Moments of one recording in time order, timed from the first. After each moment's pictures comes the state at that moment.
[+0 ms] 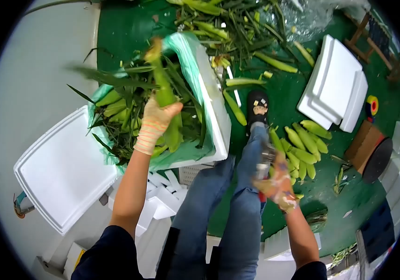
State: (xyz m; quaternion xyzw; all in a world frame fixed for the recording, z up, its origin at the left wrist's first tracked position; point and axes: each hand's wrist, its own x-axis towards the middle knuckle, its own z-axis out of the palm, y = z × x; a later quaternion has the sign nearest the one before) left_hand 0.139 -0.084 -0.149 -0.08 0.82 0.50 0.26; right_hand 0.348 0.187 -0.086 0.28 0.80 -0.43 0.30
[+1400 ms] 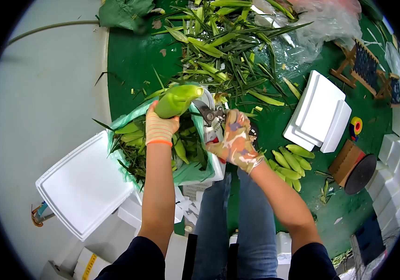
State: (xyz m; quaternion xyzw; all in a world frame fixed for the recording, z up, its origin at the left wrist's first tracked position) left_hand -0.011 0.007 -0.058 -0.61 0.30 0.73 0.06; right_hand 0.104 0.188 -0.039 0.07 0.89 -0.42 0.14
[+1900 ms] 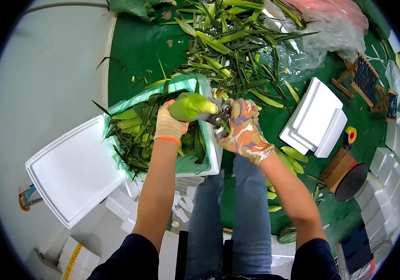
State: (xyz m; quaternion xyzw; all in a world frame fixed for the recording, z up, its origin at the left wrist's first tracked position) left_hand 0.029 -0.004 -0.067 -0.64 0.34 0.68 0.13; right_hand 0.103 0.188 -0.044 -0.03 0.94 -0.34 0.08
